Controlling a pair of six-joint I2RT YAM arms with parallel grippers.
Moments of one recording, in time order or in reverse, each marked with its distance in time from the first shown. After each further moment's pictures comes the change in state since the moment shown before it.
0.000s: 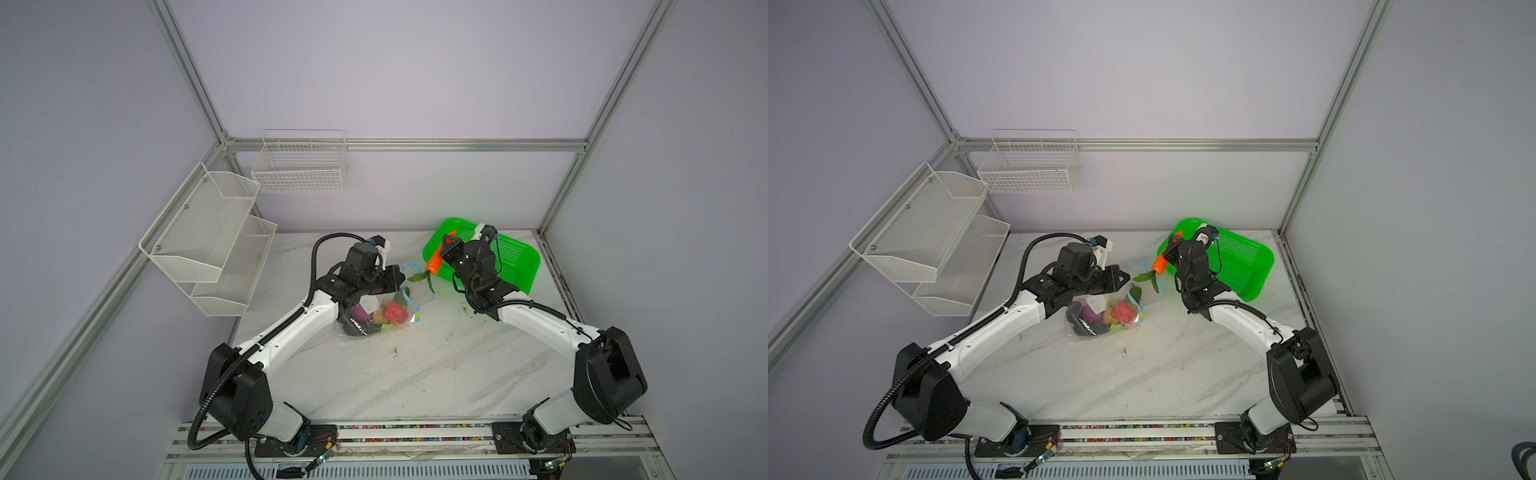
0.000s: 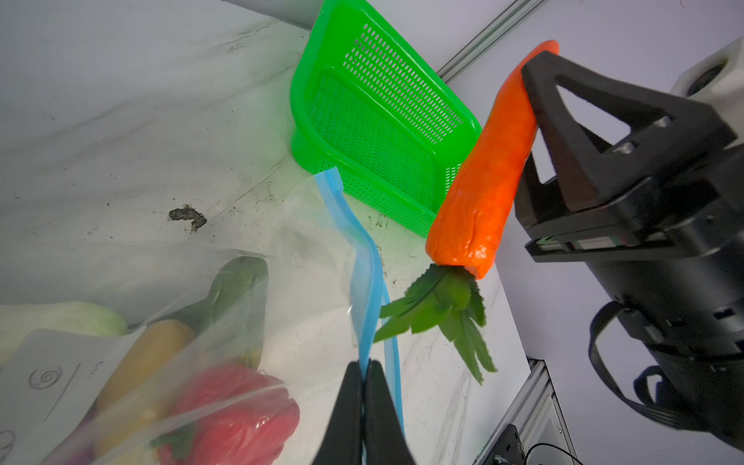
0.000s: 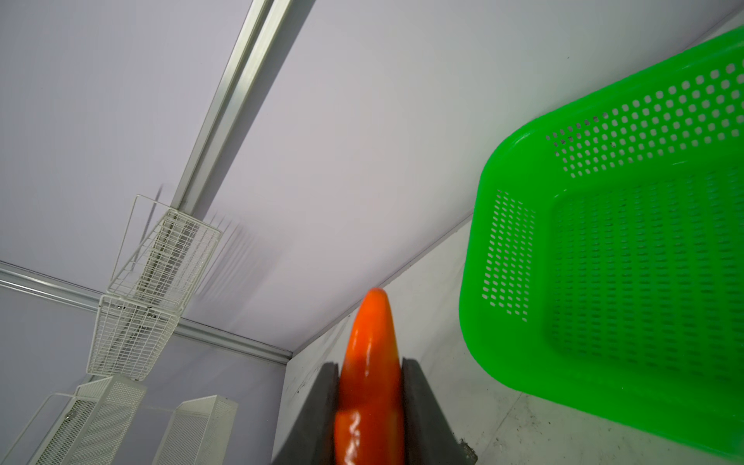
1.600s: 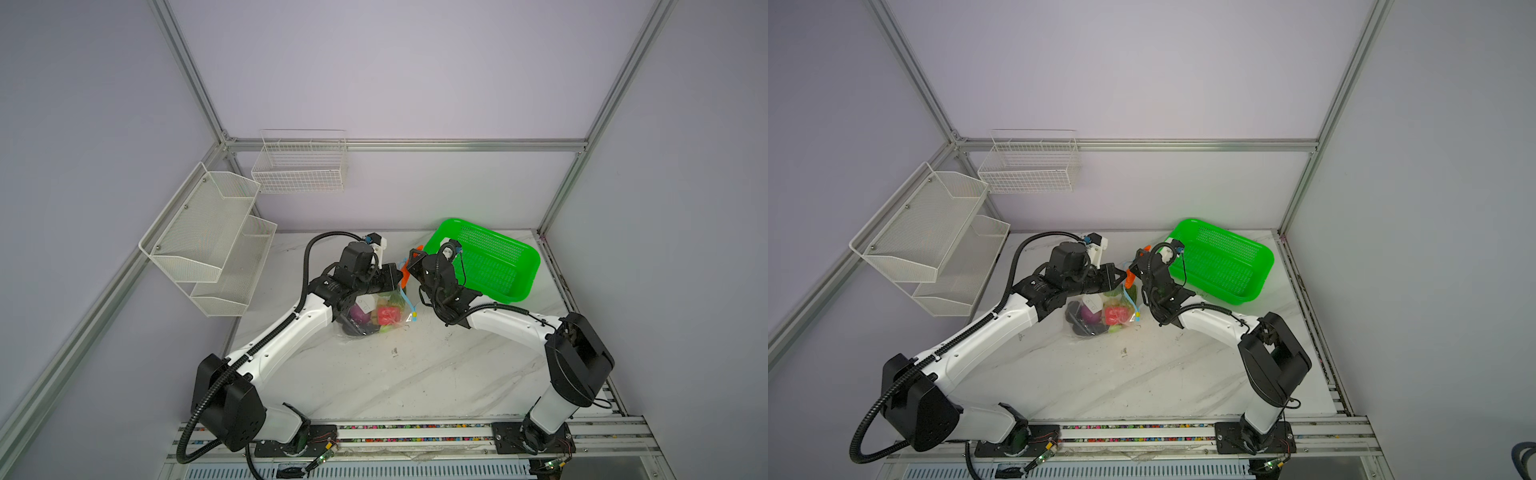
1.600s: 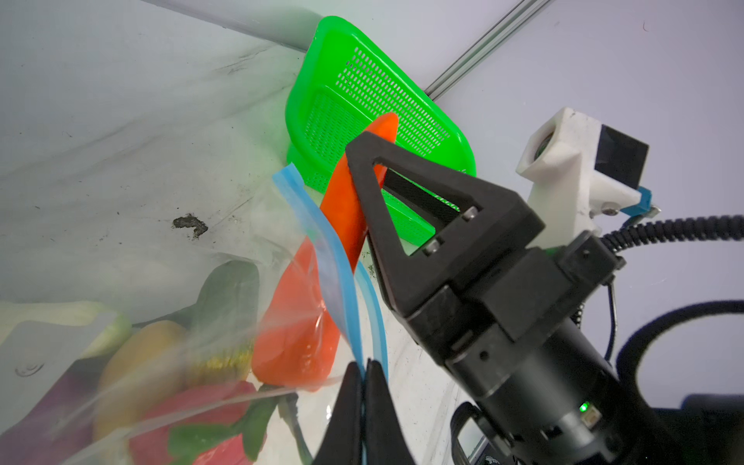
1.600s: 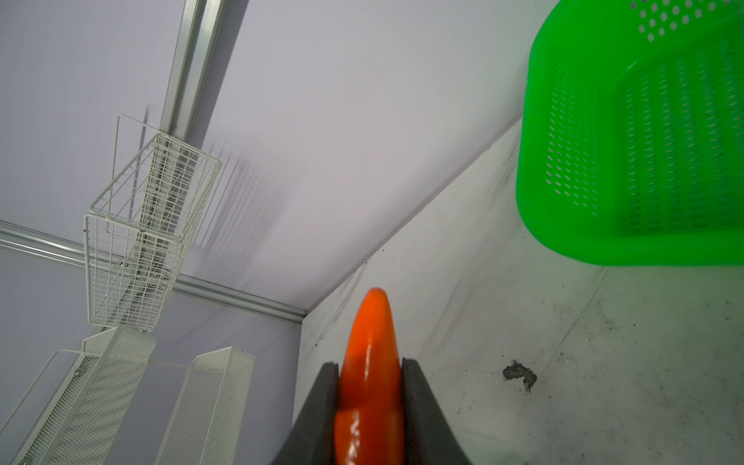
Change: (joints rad) left arm 0.000 -0.058 0.001 -0.015 -0.011 -0.008; right arm 0.217 0.145 0.076 0.000 0.137 0.127
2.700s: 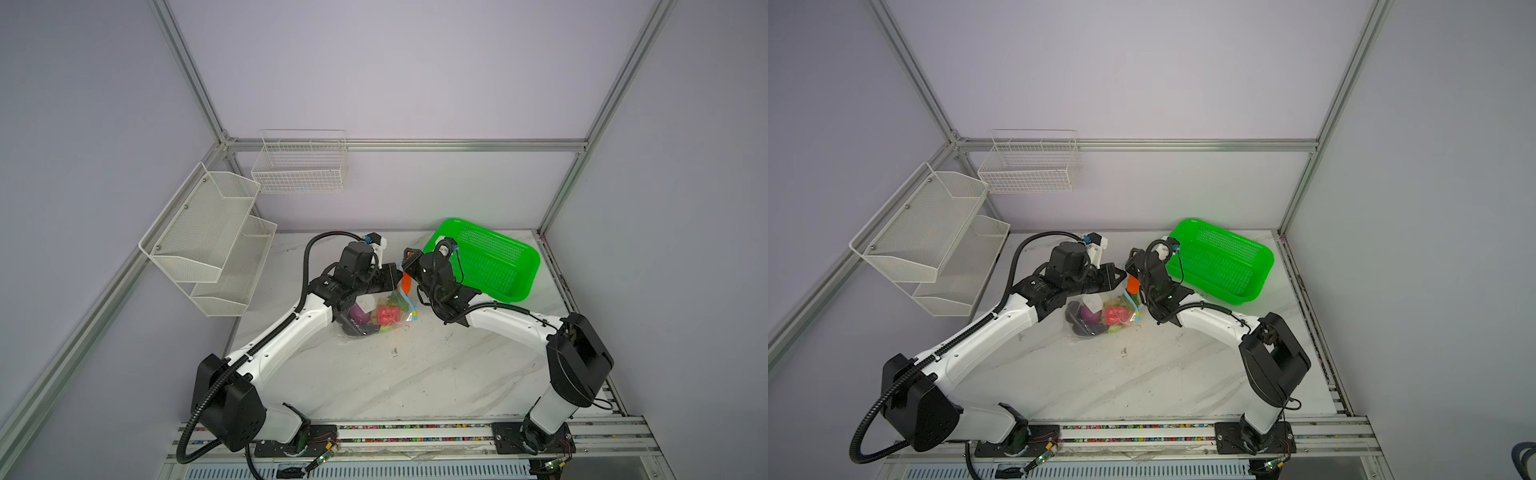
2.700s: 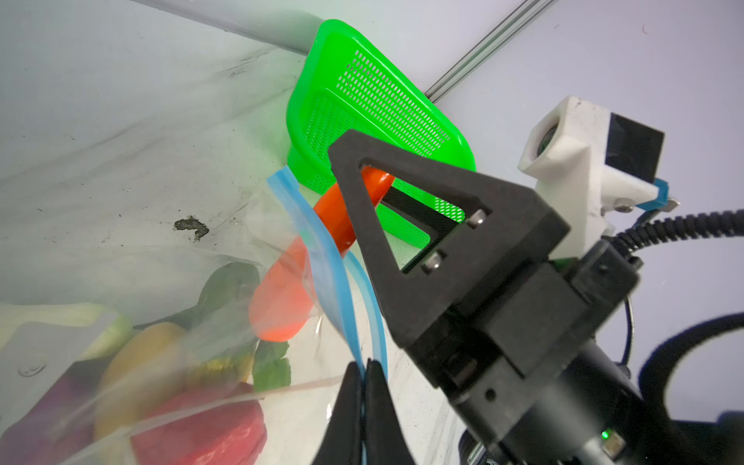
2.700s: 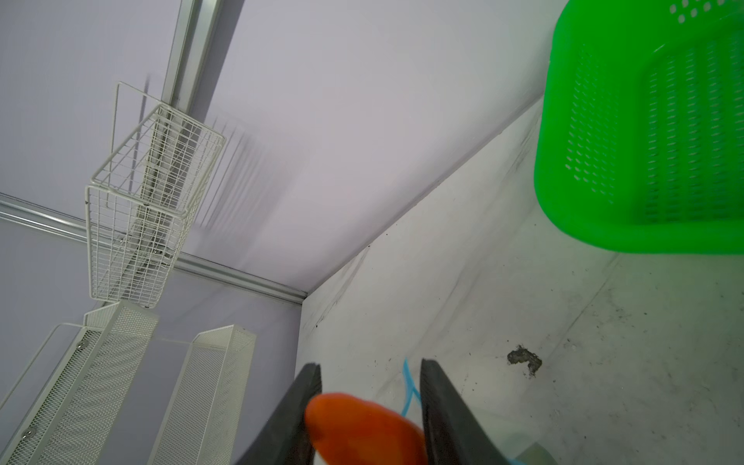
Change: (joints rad) left arm 0.000 0.000 0.000 0.004 -0.006 0.000; right arm 0.010 0.003 0.043 -0.059 -0.029 -0.020
